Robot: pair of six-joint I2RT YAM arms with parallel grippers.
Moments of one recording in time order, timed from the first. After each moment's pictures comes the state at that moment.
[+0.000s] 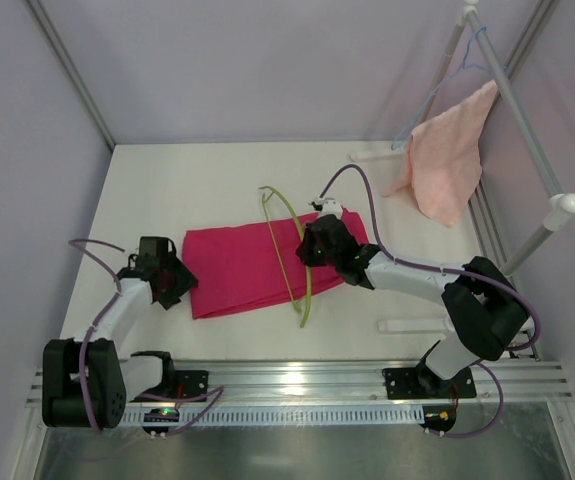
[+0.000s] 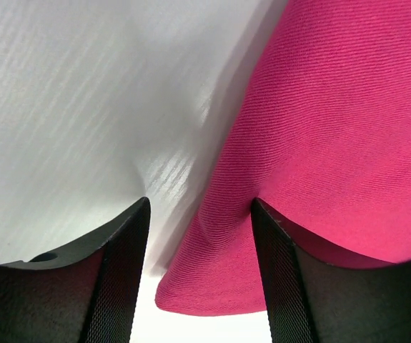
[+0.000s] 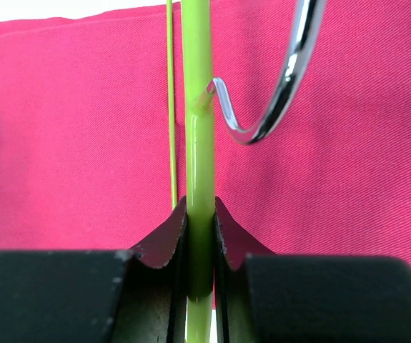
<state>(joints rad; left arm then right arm) -0.02 1.16 0.55 -0.49 -0.02 -0.76 0.76 1.56 0.86 0.07 0.17 0.61</state>
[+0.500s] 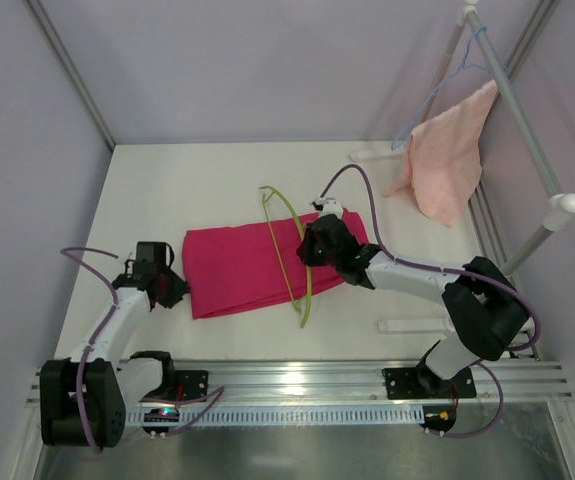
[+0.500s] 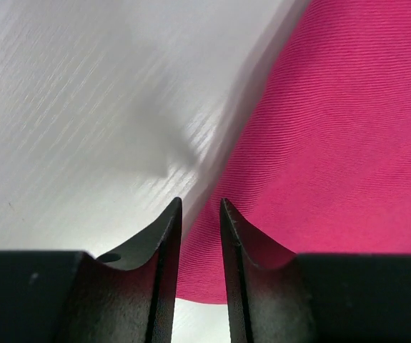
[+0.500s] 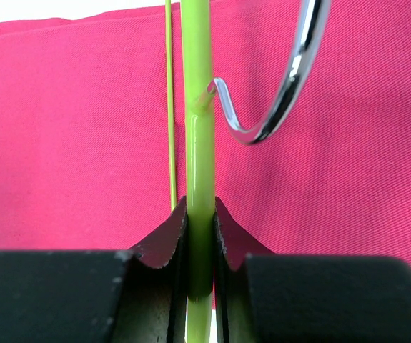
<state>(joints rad) -0.02 1.04 0.53 -0.55 -0.08 -0.82 0.75 1.56 0.86 0.07 0.16 0.61</state>
